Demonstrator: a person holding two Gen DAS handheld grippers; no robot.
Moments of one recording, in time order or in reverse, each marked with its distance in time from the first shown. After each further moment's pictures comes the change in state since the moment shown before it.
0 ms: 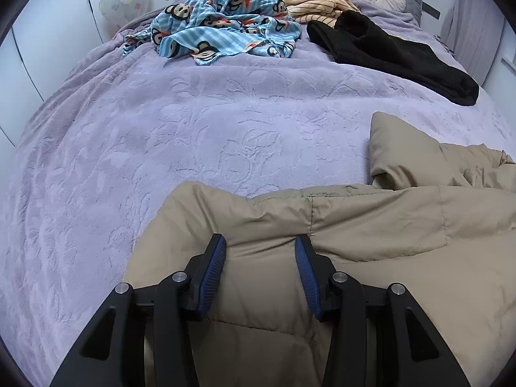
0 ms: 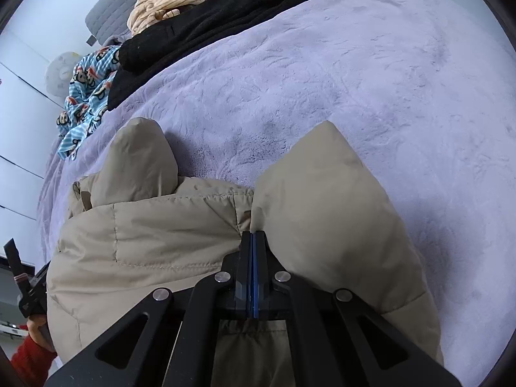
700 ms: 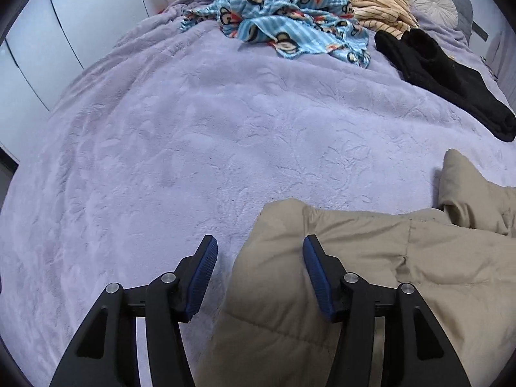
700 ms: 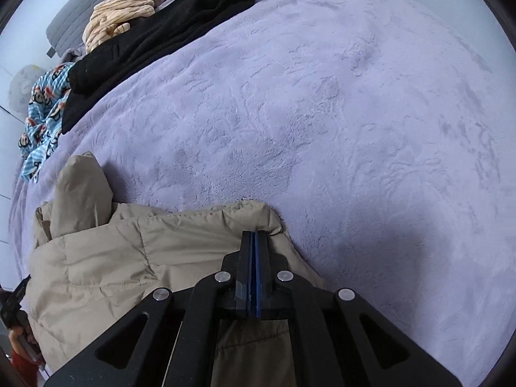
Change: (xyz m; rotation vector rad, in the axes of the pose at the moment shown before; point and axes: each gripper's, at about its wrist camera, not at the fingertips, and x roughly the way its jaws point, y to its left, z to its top) left arm -0.023 0.060 0.005 -0.142 0.042 0.132; right arm -0.036 -0.028 0.017 0.080 -0.018 -0.195
